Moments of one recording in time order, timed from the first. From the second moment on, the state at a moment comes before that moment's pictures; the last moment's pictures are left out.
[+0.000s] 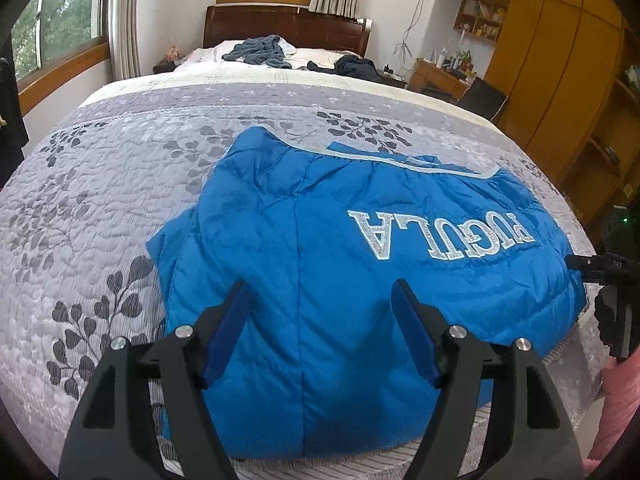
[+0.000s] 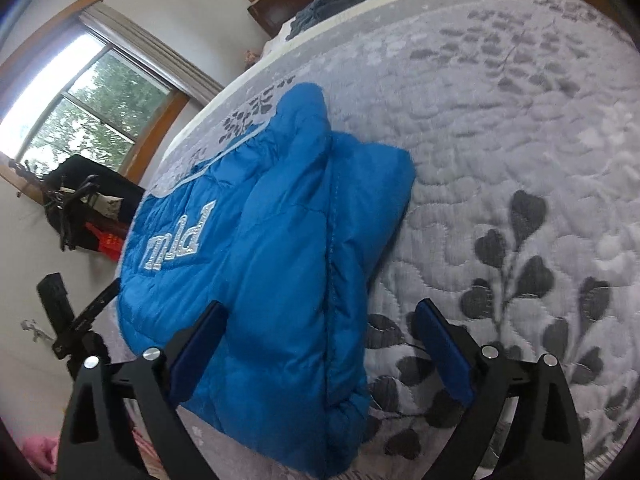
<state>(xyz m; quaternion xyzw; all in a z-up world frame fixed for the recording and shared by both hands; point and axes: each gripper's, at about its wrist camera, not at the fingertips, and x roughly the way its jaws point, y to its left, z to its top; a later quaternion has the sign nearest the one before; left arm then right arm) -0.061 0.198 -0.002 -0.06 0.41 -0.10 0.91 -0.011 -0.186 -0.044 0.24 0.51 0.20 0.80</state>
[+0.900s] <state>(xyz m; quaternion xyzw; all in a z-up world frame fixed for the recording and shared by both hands) -0.048 0.209 -0.019 -0.07 0.40 -0.13 0.90 -0.013 -0.140 0.004 0.23 0.48 0.24 0.81</state>
